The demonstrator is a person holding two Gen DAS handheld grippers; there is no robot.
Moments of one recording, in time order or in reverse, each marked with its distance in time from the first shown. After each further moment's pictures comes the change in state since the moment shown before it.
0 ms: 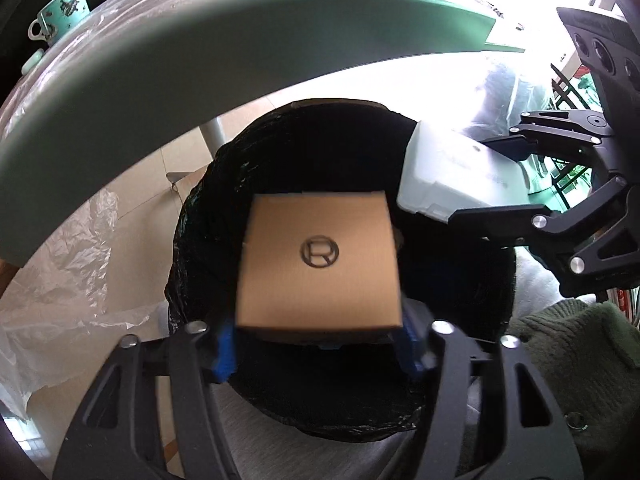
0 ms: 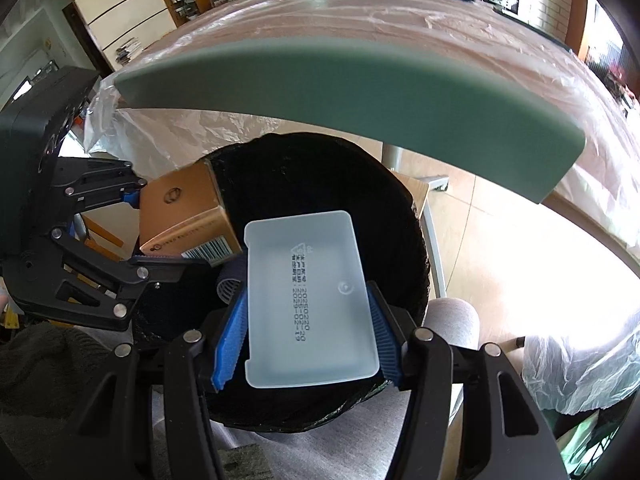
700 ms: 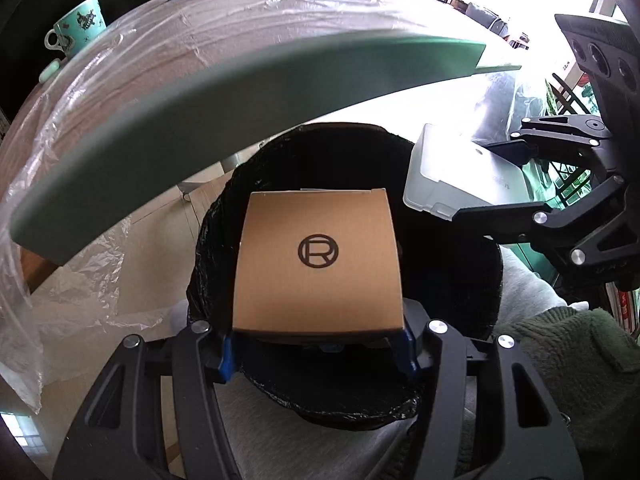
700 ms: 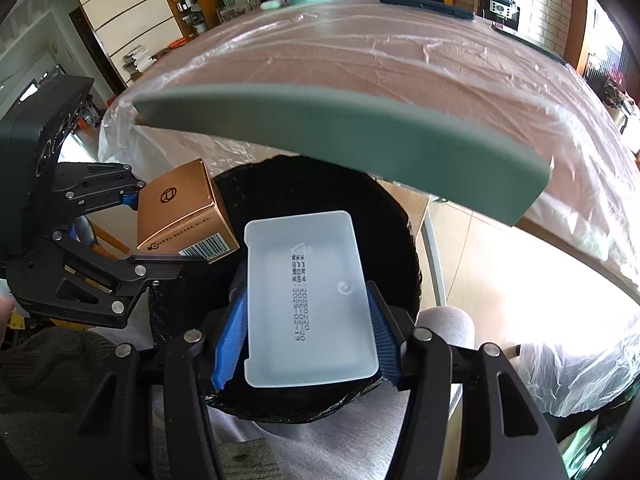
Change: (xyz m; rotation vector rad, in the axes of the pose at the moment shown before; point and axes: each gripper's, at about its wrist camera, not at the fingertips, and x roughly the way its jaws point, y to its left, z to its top) left arm -0.015 -0.004 -0.002 -0.017 -0.039 0.026; right arm -0.011 0.002 0.004 0.002 -0.015 0.006
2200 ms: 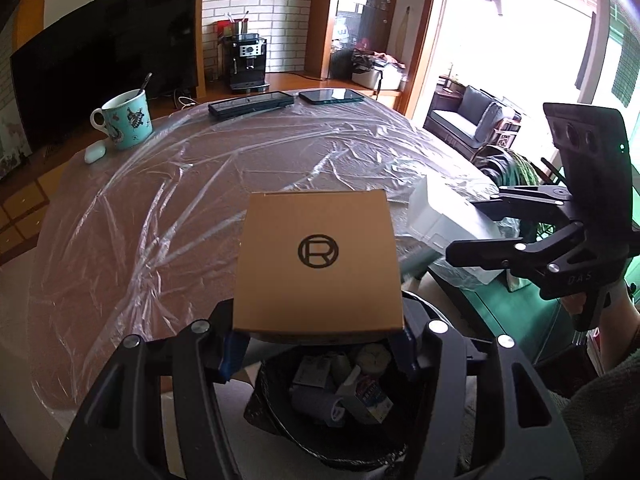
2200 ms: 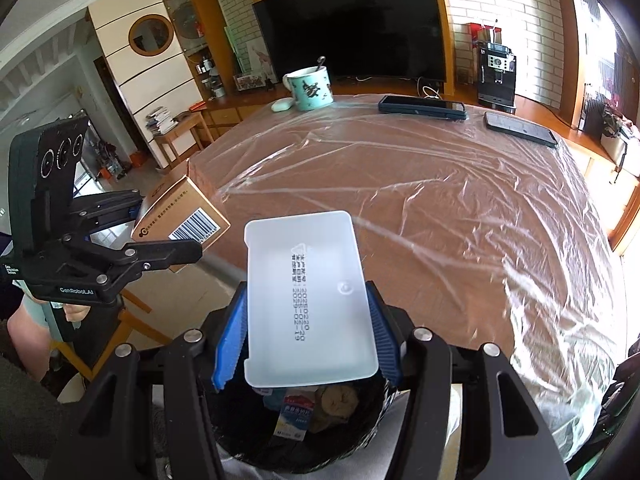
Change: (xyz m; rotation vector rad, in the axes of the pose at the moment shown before) left arm -0.110 0.031 0.053 -0.059 -0.314 -0.022; right arm -0.085 -0.015 0.069 -0.004 -0.241 0.089
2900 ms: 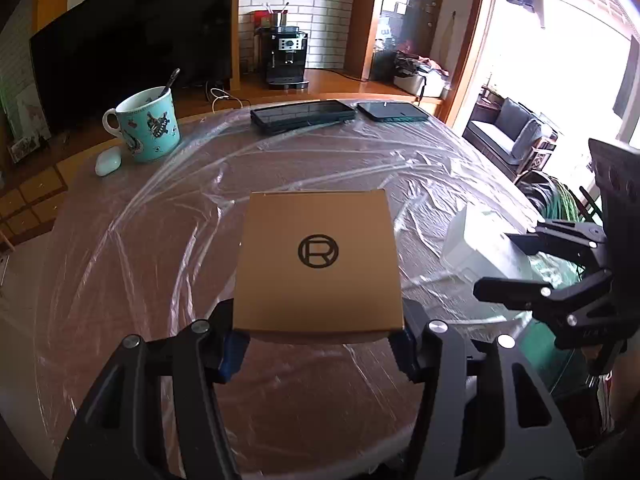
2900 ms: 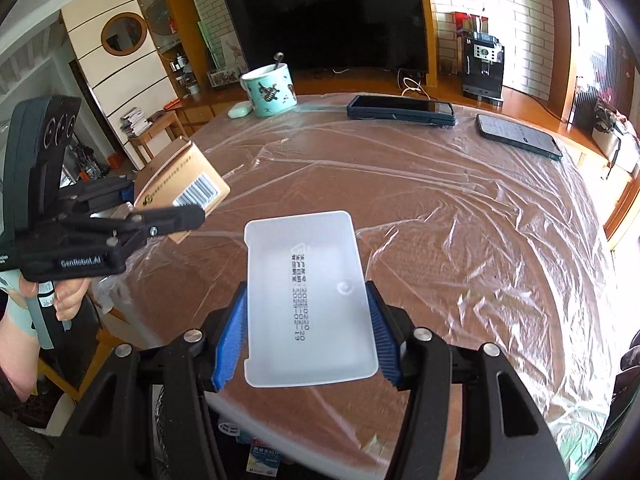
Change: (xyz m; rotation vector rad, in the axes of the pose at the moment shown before) left arm 0.059 0.062 0.066 -0.085 0.021 0.095; right arm 0.053 -0.038 0.061 0.033 0.024 -0.065
